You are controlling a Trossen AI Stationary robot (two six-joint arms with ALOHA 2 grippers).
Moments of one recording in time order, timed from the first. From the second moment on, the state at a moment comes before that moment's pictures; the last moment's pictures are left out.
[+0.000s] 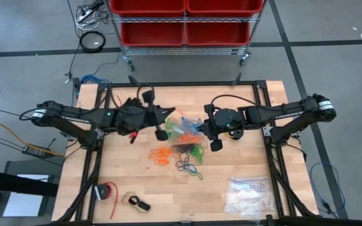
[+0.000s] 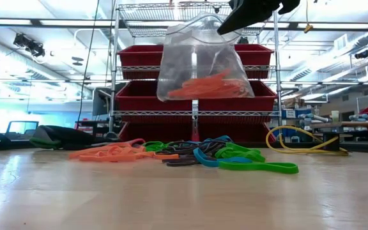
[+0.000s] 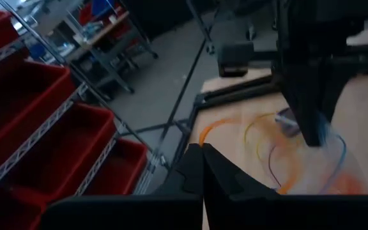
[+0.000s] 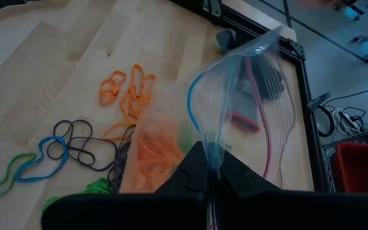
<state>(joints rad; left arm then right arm) -0.14 1.29 1.18 -0.14 -0.64 0.37 0.11 1.32 1.11 -0.40 0.21 -0.36</state>
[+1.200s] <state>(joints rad) -0.22 1.47 1.18 -0.16 -0.59 0.37 0.11 1.32 1.11 -0.40 0.21 -0.36</state>
